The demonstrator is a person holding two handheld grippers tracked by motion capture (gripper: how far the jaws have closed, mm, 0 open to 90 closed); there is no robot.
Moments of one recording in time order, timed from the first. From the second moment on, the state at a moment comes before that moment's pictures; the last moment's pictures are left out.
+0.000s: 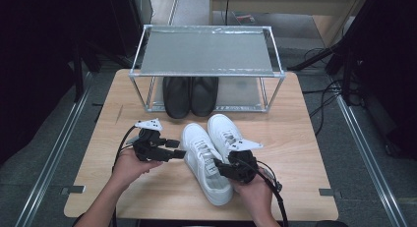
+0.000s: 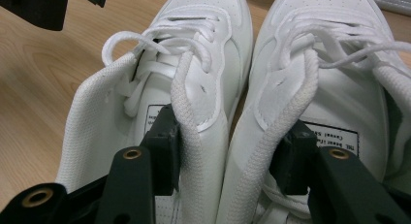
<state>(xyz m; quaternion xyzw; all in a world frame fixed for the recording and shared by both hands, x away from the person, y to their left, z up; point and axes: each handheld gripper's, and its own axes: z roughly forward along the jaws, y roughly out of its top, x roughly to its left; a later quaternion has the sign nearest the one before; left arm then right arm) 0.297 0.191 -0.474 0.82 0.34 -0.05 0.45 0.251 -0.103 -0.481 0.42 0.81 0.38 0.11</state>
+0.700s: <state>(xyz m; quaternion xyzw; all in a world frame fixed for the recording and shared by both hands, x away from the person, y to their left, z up) 0.300 0.200 -0.473 0.82 0.36 -0.04 0.45 0.261 -0.115 -0.474 0.42 0.82 0.38 0.09</state>
